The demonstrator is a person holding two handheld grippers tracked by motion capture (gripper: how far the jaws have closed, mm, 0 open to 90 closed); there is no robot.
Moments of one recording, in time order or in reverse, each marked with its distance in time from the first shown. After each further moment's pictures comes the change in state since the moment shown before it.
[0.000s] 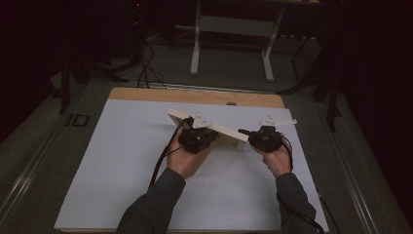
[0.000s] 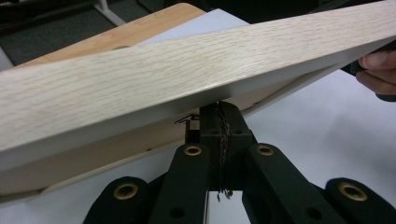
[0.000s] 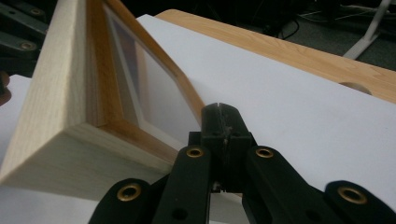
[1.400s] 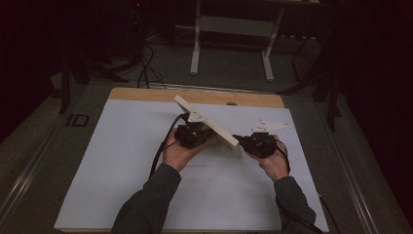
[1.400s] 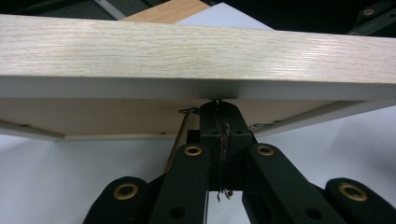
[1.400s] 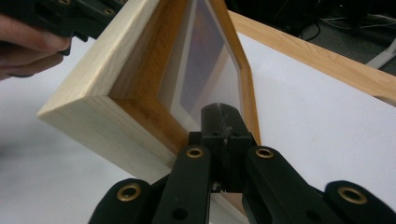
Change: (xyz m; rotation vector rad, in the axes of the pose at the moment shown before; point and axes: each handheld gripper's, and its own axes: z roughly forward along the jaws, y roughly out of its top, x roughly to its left) left arm 0.018 0.004 -0.002 0.035 -0.018 -0.007; right arm 0.027 0.002 0.002 0.037 0.057 -0.106
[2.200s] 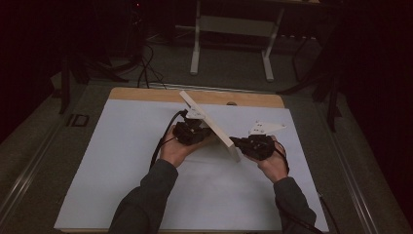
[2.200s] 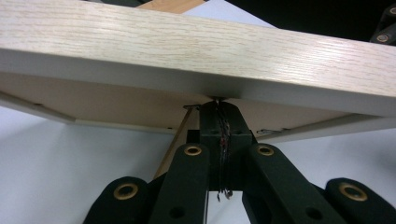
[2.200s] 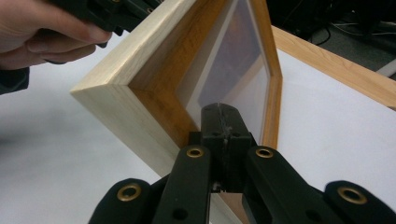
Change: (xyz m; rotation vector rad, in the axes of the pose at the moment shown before) left arm 0.013 0.002 0.002 0.016 -0.043 0.011; right arm 0.011 0.004 0.000 0.004 0.030 -0.049
